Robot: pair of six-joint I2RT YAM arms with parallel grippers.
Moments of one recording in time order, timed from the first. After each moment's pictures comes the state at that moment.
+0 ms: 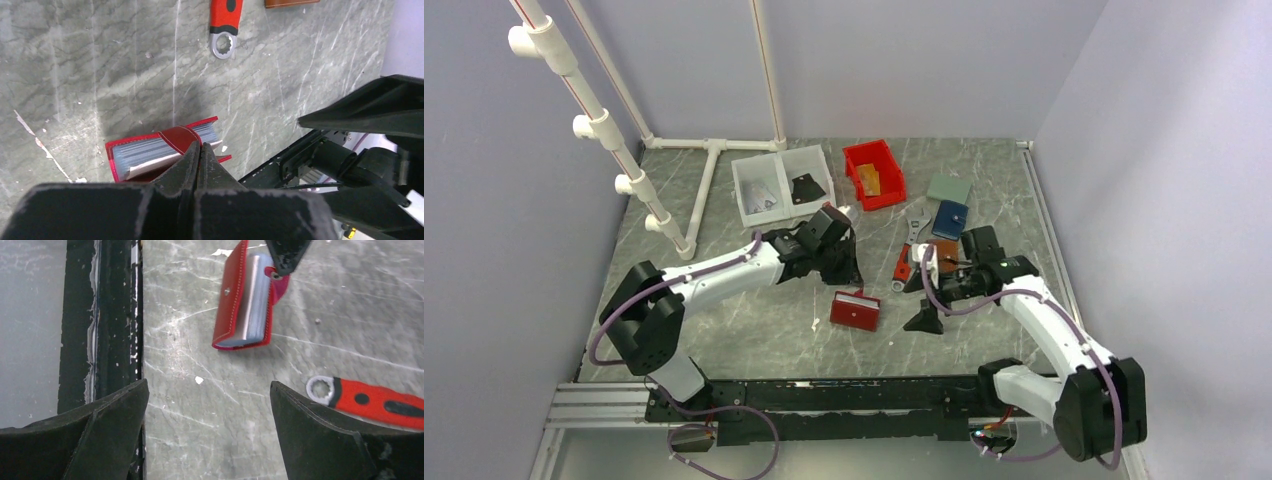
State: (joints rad) left arm -0.85 1.59 1.14 -0.39 0.12 -0.79; right arm 0.20 1.05 0.69 -0.78 -1.05 -0.92
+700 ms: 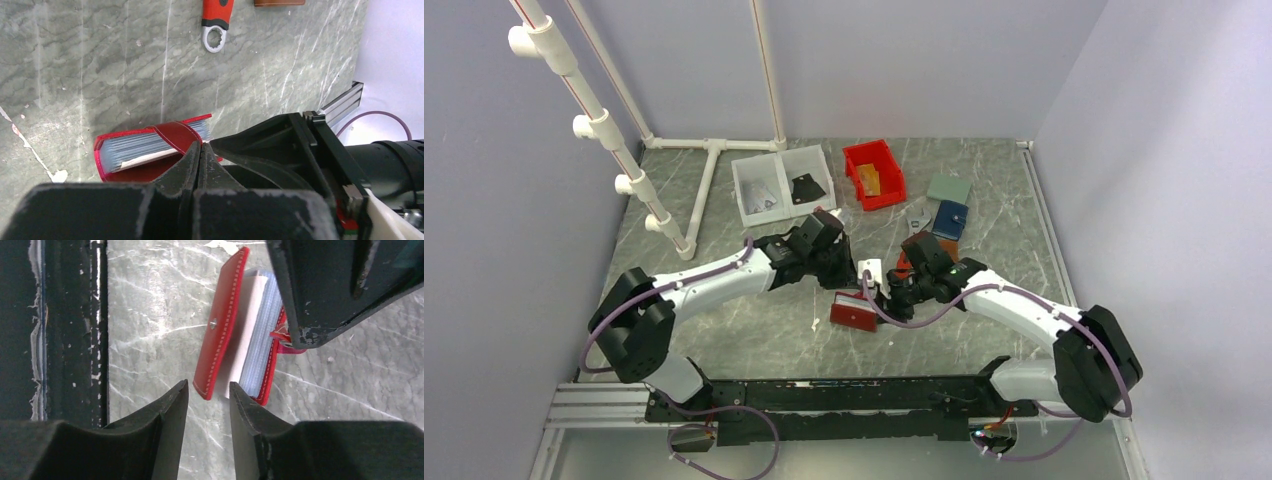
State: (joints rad) left arm -0.85 1.54 1.05 -0.31 0.16 -0.89; right arm 0.63 1.25 0.69 -0.43 -0.71 -0.69
